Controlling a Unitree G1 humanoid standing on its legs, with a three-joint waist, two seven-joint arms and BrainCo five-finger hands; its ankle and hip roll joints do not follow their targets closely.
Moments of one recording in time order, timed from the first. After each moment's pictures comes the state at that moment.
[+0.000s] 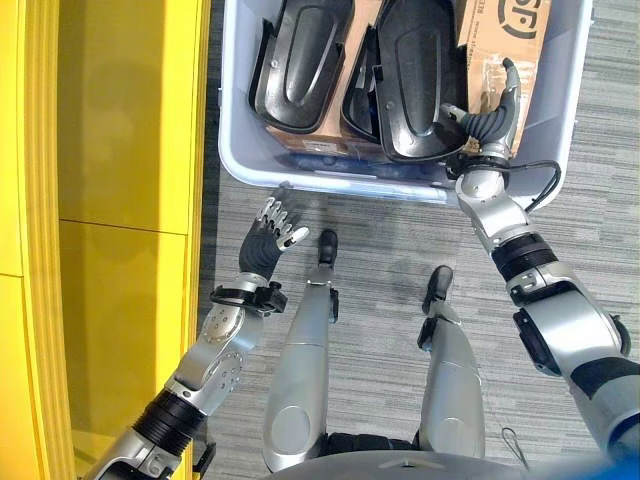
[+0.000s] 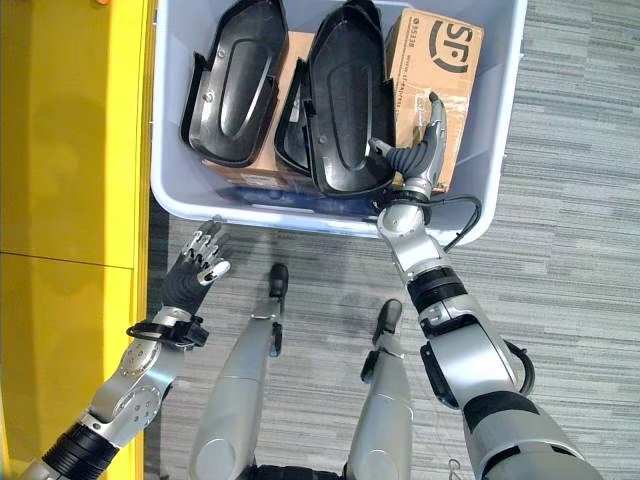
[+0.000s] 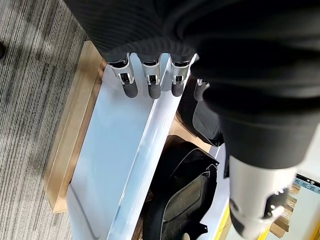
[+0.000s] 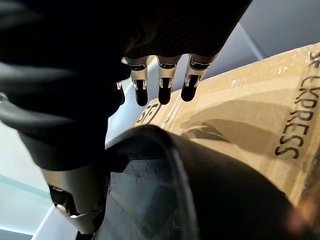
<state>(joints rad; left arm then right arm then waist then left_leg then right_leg) -0.10 0.55 -0.39 -0.09 -0.81 -0.27 0.20 -0.98 -0.35 0.28 0.74 0.06 -0.04 -0.71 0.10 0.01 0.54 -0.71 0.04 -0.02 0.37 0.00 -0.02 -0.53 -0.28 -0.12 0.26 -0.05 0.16</state>
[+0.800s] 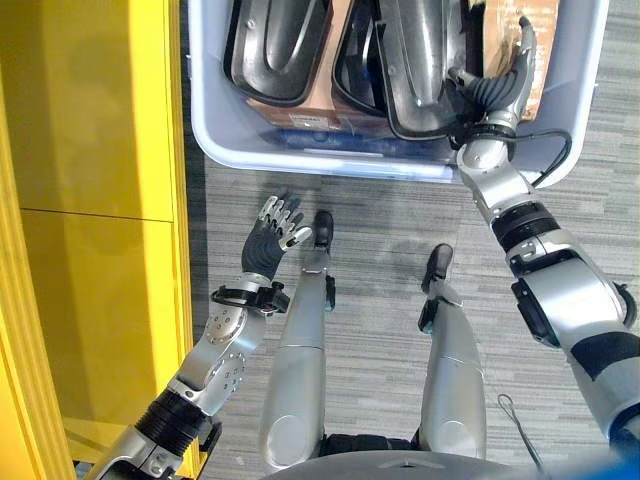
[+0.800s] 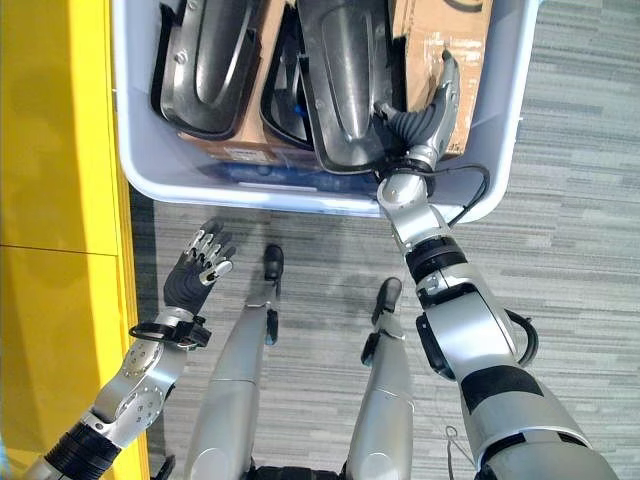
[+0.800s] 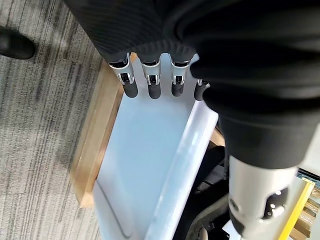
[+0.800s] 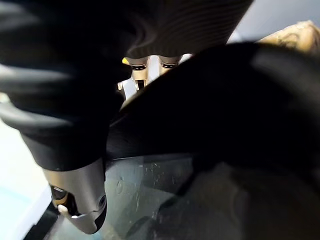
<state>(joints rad) -0.10 0.55 -0.41 -0.10 -0.81 -0.29 0.21 -1.20 -0.36 0.33 0.92 0.06 -0.10 -0.78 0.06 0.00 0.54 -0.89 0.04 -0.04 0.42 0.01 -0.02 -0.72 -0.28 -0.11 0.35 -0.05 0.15</state>
